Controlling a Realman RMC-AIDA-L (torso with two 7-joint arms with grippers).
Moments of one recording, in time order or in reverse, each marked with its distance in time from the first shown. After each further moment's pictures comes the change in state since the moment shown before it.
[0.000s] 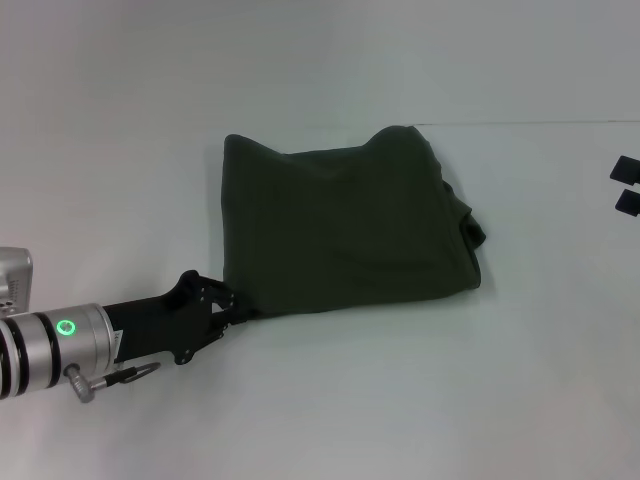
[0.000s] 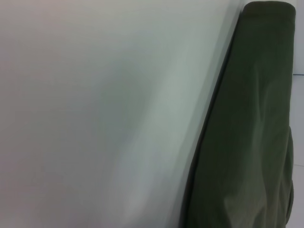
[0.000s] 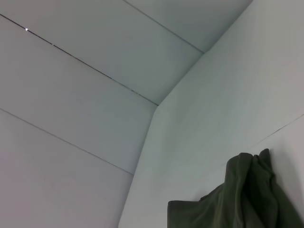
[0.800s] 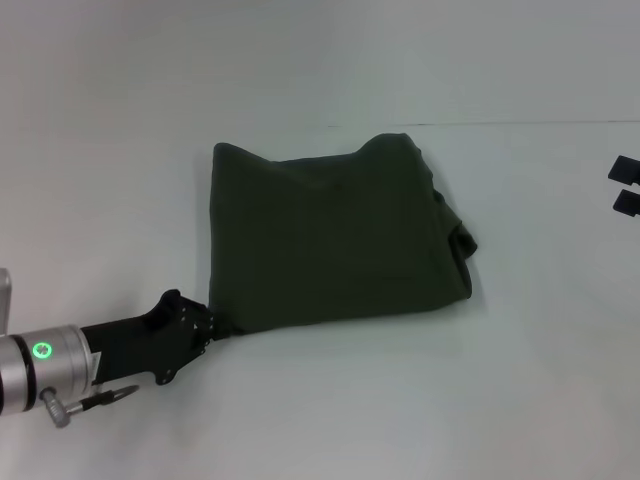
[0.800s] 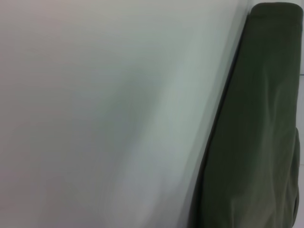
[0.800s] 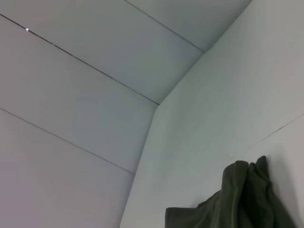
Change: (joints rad) left arm 0.056 0.002 -0.011 0.034 0.018 0.045 0.014; right arm 0.002 0.002 0.000 0.002 0.000 -0.002 0.005
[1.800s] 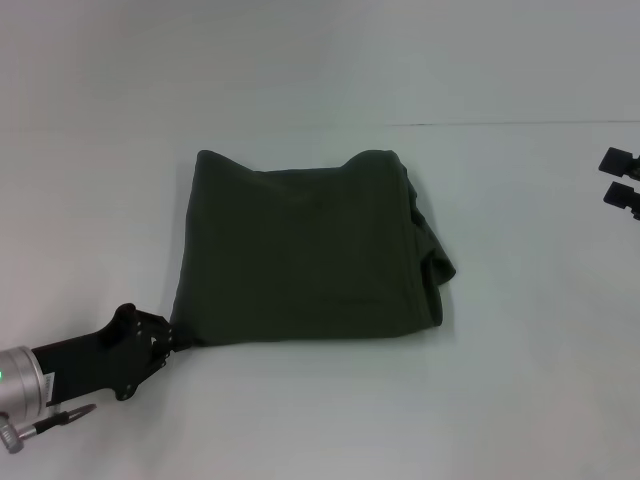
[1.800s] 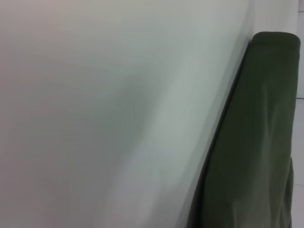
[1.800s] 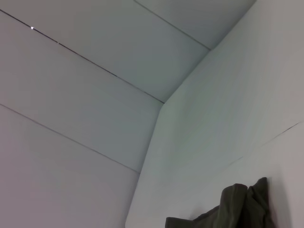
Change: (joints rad) left arm 0.087 0.005 -0.056 0.067 0.005 0.066 0.010; right arm 0.021 0.000 0.000 0.012 0.000 0.004 0.000
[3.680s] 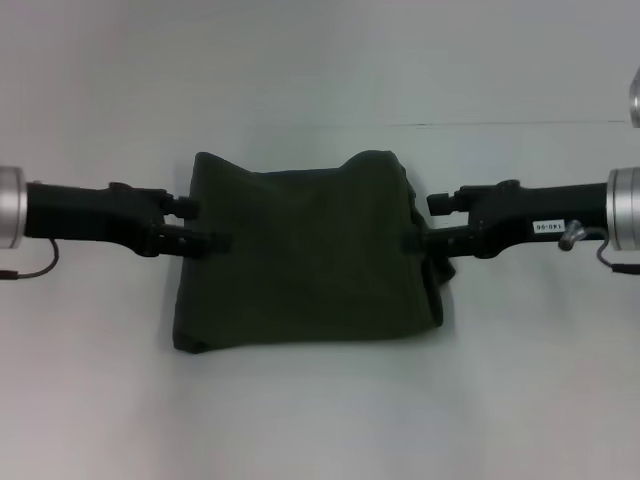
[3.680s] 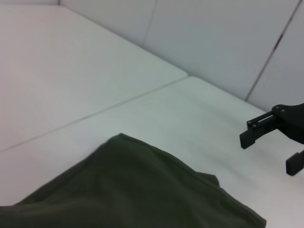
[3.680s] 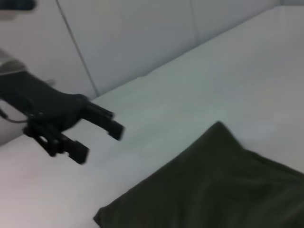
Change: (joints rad) left arm -0.245 0.117 0.067 0.294 0.135 0.316 0.913; right arm 0.164 0.183 -0.393 -0.368 -0.227 0.105 -0.343
